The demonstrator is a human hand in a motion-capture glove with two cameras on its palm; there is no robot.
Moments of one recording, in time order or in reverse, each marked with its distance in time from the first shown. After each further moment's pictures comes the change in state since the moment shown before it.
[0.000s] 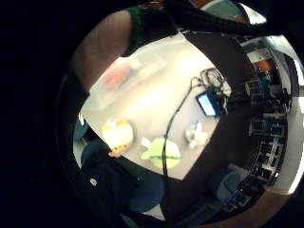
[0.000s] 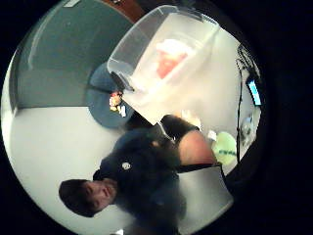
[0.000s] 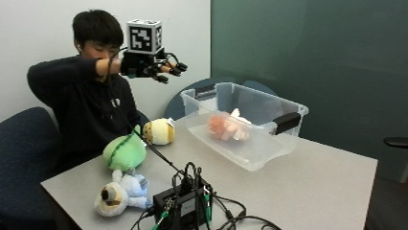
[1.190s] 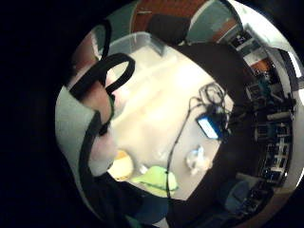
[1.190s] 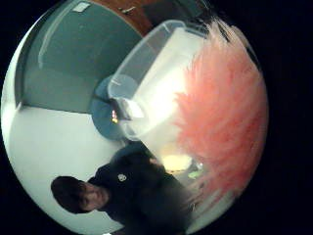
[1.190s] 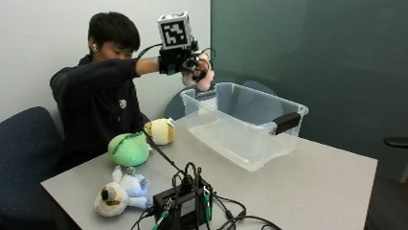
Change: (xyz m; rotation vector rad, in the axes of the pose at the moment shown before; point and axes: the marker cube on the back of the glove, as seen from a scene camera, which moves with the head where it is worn) arm -0.010 -0.108 -0.024 0.227 -0.075 -0.035
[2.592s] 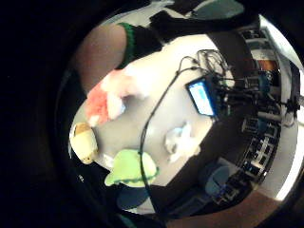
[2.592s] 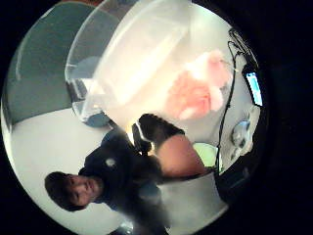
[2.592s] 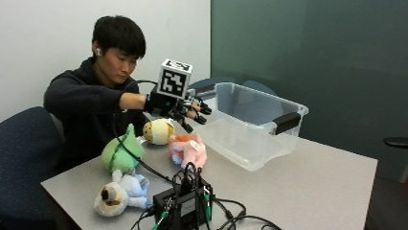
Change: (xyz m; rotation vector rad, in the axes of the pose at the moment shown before) arm 0.104 0.052 0.102 -0.380 0.140 0.109
